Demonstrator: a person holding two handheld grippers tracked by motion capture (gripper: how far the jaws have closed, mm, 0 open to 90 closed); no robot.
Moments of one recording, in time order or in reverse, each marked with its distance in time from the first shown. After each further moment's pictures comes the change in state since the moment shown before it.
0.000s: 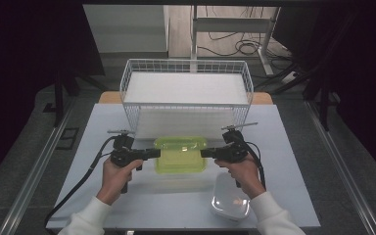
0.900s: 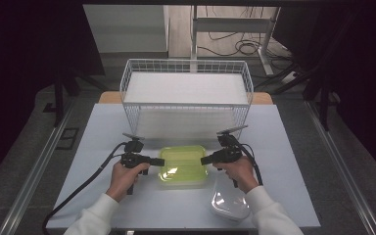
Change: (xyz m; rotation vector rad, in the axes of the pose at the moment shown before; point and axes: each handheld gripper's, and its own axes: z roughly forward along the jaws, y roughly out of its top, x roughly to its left) left arm 0.039 -0.015 0.048 0.208 0.013 -0.155; right arm -0.037 -0.008 0.039 0.208 -0.017 0.187
